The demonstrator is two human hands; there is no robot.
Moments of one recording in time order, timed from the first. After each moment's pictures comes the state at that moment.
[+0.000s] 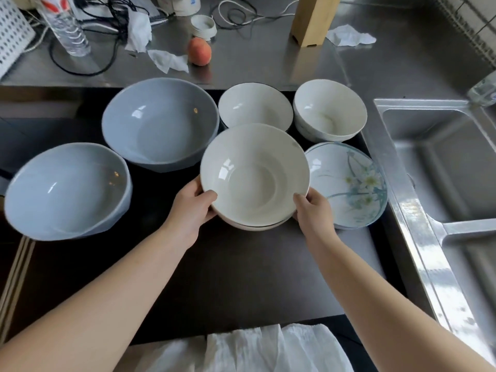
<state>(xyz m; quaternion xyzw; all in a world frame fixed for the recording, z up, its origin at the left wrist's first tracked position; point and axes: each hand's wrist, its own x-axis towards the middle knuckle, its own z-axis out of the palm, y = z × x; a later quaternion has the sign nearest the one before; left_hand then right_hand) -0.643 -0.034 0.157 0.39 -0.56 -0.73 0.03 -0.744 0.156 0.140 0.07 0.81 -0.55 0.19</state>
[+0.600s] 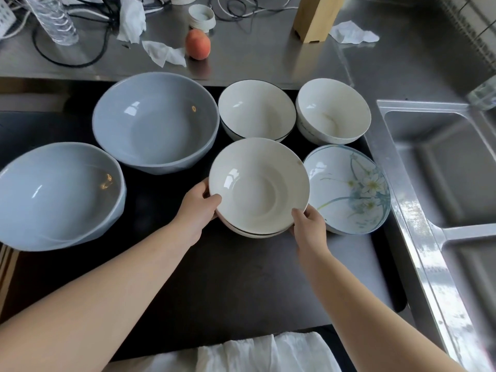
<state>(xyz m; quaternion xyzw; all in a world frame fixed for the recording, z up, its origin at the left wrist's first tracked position) -0.666 -0.048 0.128 0.40 -0.59 -0.70 -0.03 -0.737 0.146 0.107 0.17 0.77 -0.58 0.22</state>
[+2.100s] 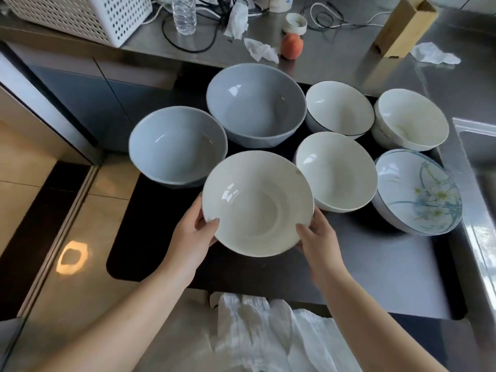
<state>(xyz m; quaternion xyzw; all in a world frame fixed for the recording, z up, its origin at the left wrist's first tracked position) -0.449 -0.080 0.148 0.41 -0.55 -0.72 0.11 -0.587 0.084 0.147 0.00 0.75 -0.59 0.31</state>
